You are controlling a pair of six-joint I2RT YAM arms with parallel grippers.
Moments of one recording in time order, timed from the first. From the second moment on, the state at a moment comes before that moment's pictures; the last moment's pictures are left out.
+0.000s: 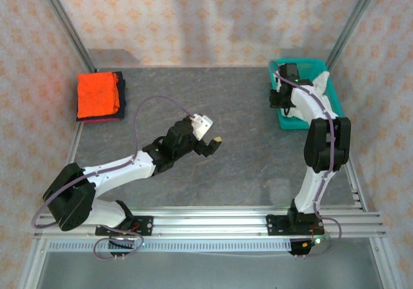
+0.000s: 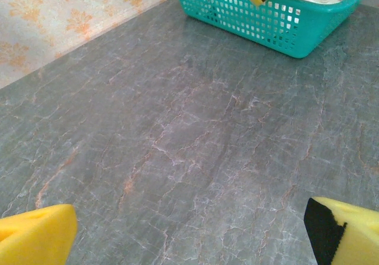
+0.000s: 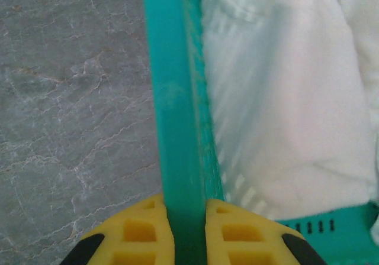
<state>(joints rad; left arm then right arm) -0.75 1.35 0.77 0.15 -0.13 0.06 0.05 1.91 1.56 -0.74 0.05 0.10</state>
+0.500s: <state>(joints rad) -0.75 1.35 0.77 0.15 -0.10 0.06 0.02 2.02 1.74 -0.85 0.11 -0.03</state>
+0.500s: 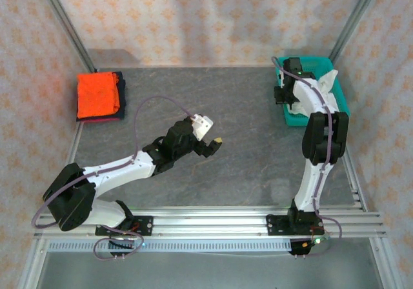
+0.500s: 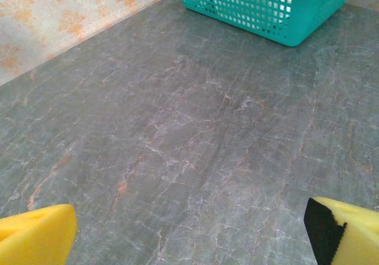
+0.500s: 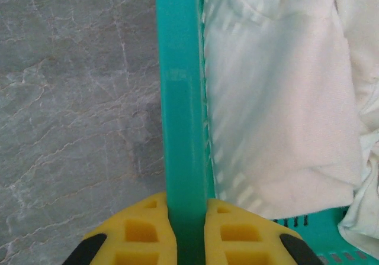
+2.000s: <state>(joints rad) -0.82 1.28 0.69 0.30 -0.02 0.02 -0.17 2.11 1.82 -0.70 -0.09 0.41</state>
